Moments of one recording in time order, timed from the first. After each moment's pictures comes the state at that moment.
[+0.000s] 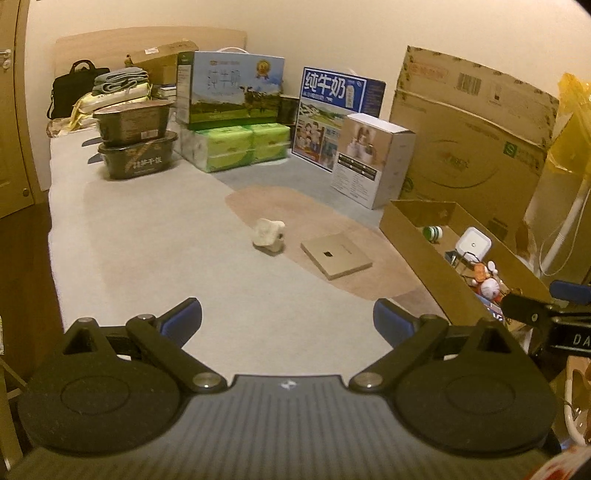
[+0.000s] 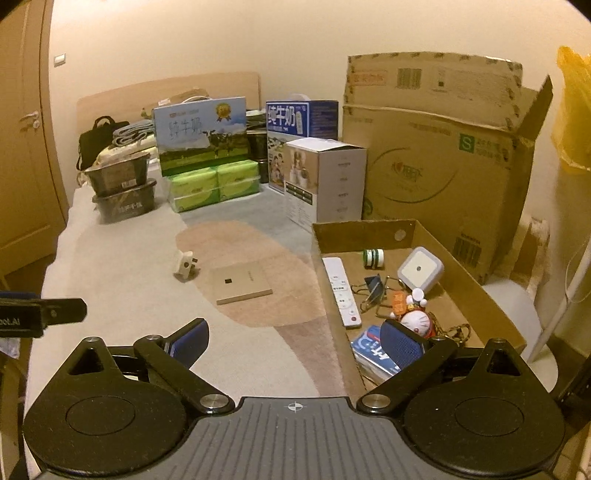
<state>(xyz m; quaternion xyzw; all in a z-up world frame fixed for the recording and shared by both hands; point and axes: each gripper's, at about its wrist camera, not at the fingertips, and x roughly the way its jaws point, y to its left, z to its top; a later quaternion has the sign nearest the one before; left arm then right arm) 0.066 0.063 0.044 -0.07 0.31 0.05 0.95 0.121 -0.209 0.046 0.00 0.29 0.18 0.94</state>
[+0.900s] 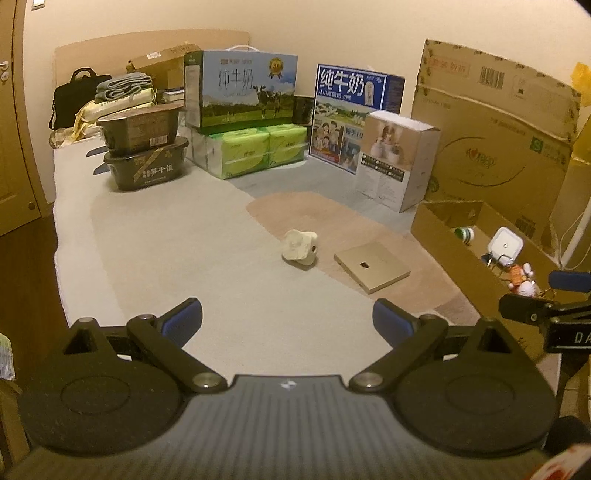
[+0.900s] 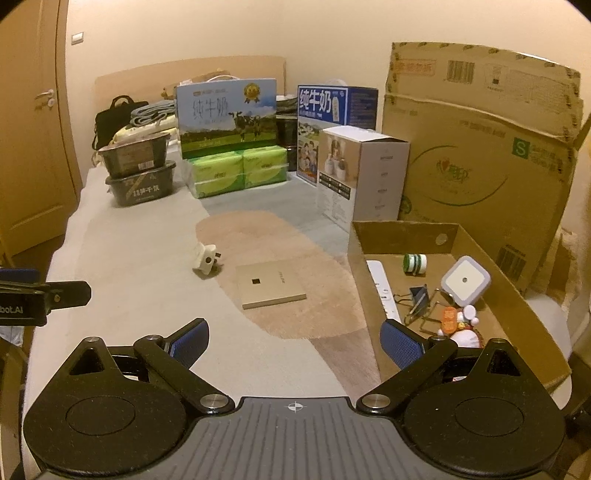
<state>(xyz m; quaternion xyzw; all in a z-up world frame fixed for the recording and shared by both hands) 0.108 0.098 0.030 -0.04 0.31 0.06 0.95 0.160 -0.161 0.031 -0.03 0.30 0.21 0.93</state>
